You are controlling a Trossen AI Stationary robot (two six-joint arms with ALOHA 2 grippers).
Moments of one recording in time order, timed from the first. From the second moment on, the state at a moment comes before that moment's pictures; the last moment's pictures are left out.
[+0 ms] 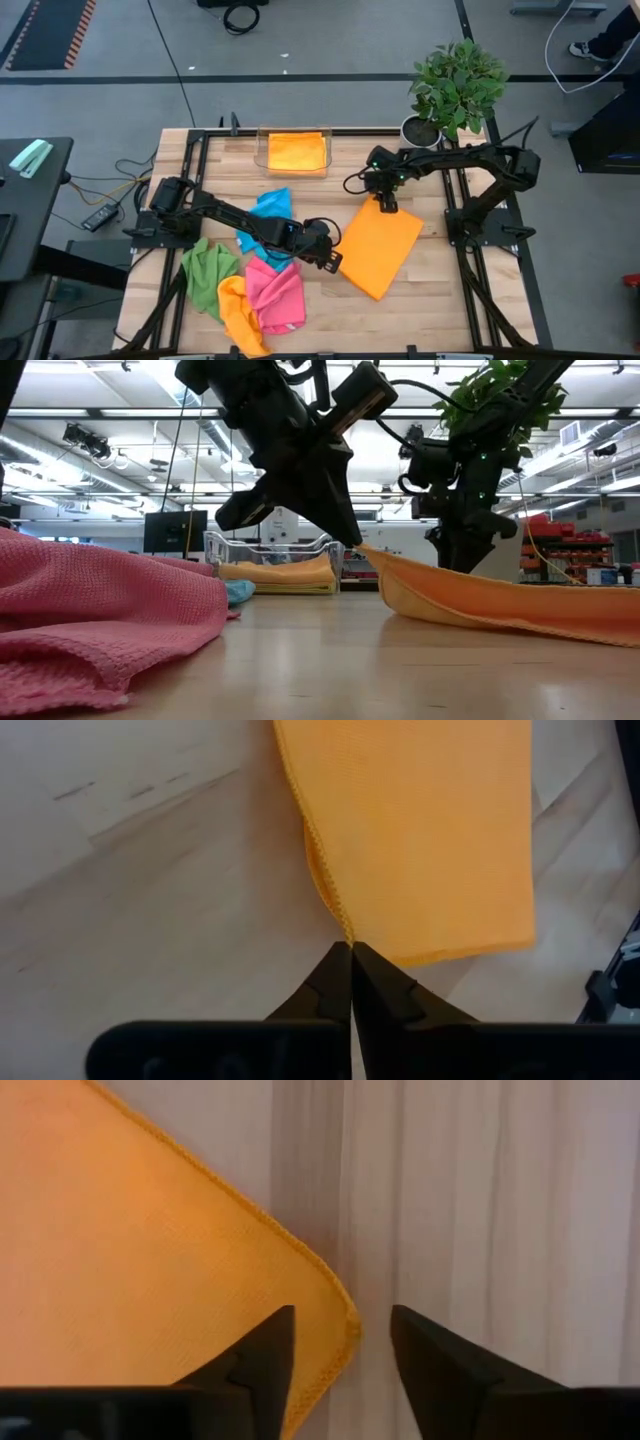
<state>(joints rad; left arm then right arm) -0.25 1.92 1.28 -0.27 -0.13 -1.24 -0.46 1.55 0.79 -0.46 -0.16 -0.46</state>
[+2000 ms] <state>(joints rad) -0.20 1.99 1.28 0.04 -0.26 -1.19 -0.09 0.98 0.79 -1.20 -0.23 0.17</state>
